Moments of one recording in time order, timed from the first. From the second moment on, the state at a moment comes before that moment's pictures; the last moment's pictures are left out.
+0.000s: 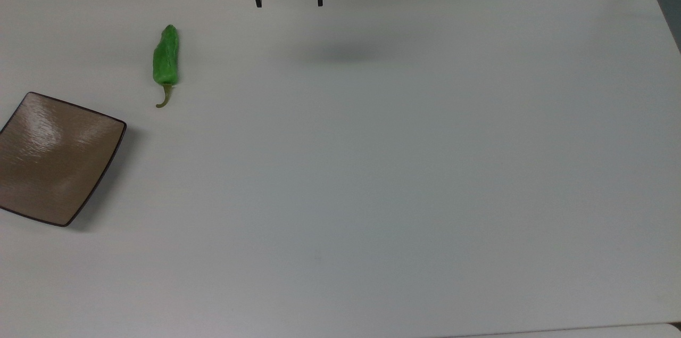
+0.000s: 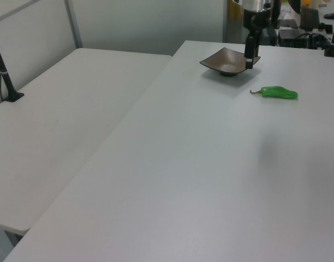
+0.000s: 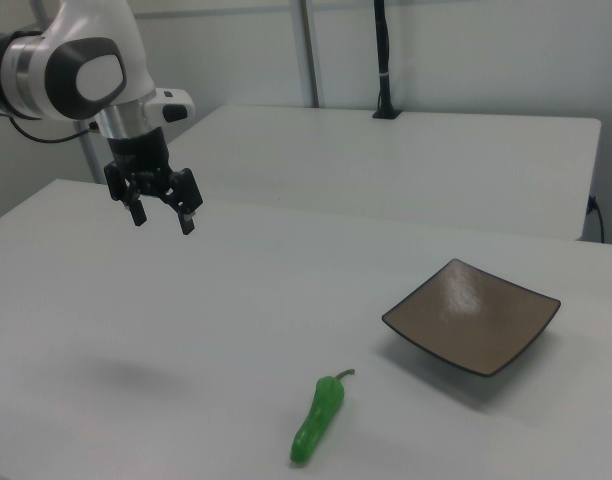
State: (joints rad) arm 0.12 -0.01 0.00 -1.78 0.00 1.79 0.00
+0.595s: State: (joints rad) arm 0.07 -0.01 -0.01 -1.87 -0.08 1.93 -0.01
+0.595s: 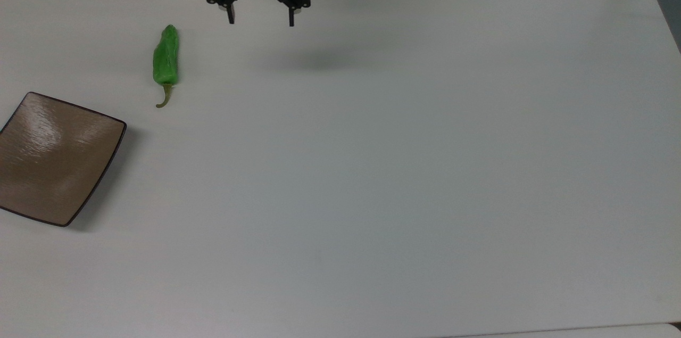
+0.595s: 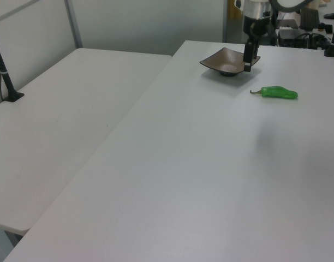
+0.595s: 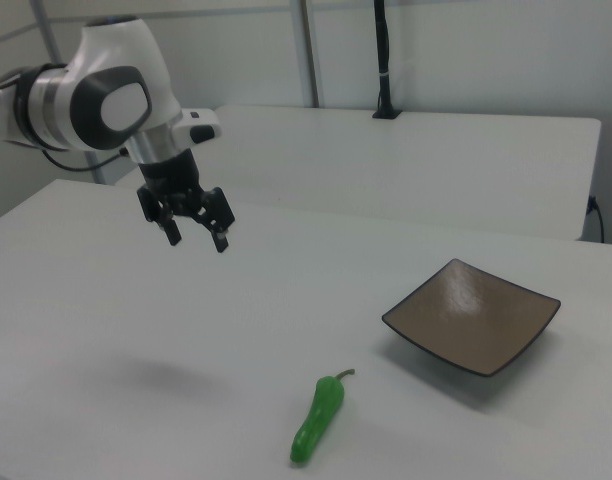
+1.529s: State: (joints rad) arm -0.06 0.05 -0.09 -2.00 -0.19 2.13 -0.16
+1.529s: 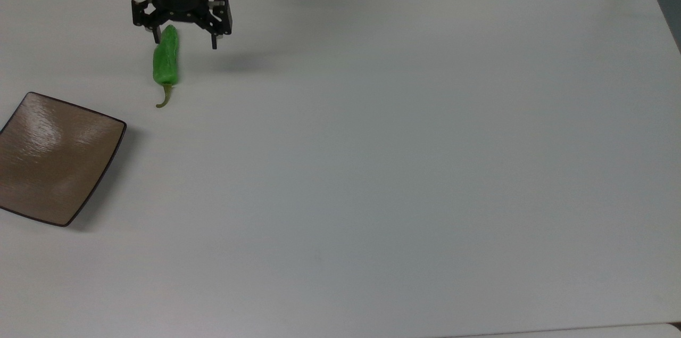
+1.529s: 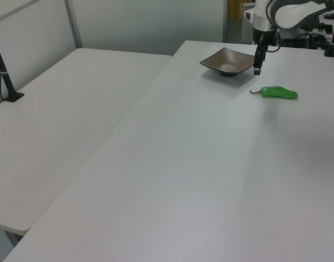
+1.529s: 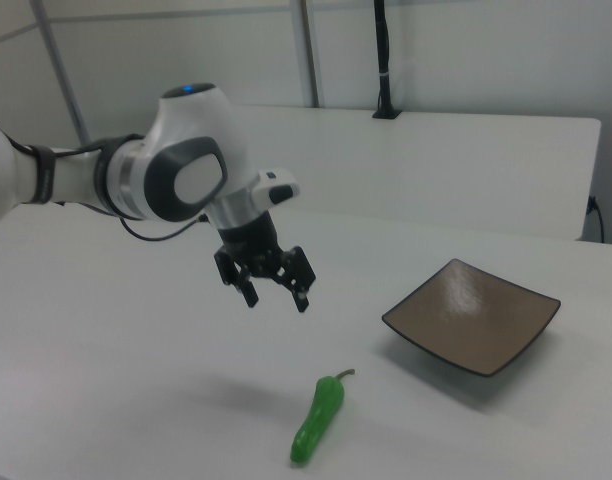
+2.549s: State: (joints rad) arm -0.20 0.27 -0.09 -2.07 -0.27 2.25 -0.17
